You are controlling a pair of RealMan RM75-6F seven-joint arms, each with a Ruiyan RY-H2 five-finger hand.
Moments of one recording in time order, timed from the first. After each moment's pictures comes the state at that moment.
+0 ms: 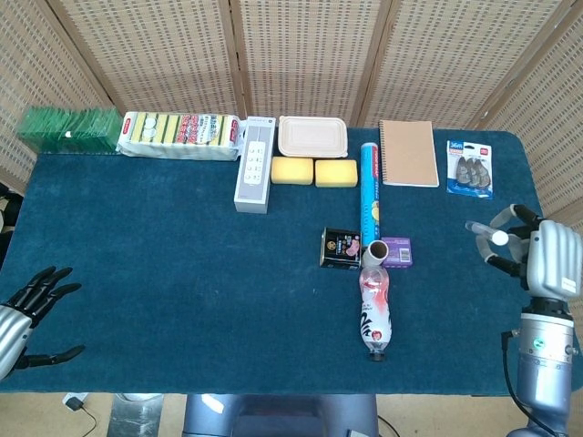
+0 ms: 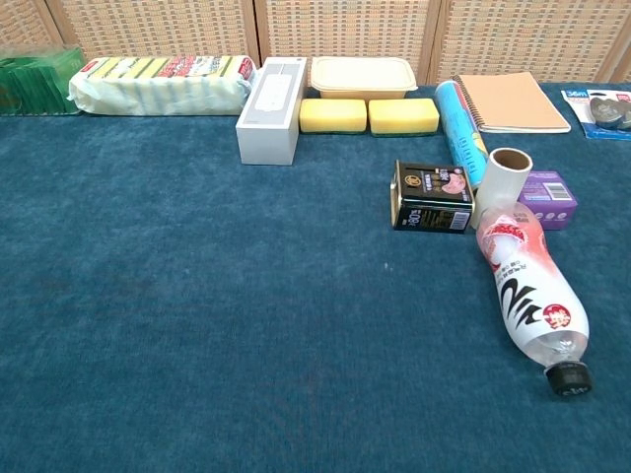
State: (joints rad) left arm -0.12 -1.05 0.11 -1.44 1.81 1.65 -0.37; right arm 0.30 -1.04 0.42 -2.15 -0.98 1.55 -0.28
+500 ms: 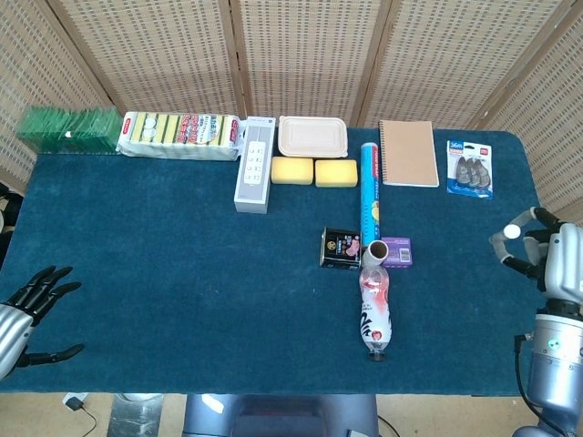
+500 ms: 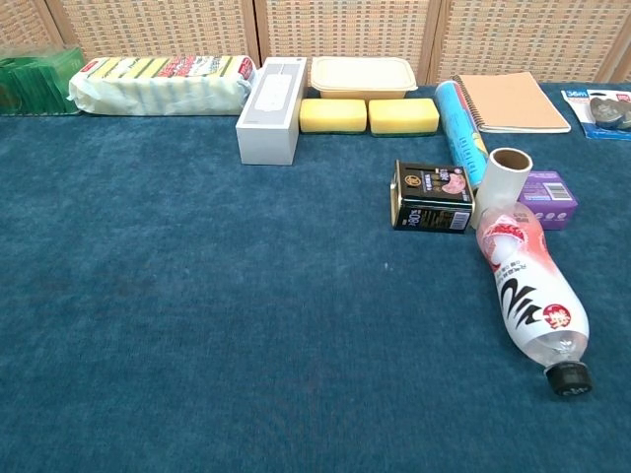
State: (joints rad) left arm -0.12 -1.05 0.11 -1.44 1.81 1.63 -0.34; right arm 0.28 -1.02 0.43 -2.12 -0.97 1.55 -0.22
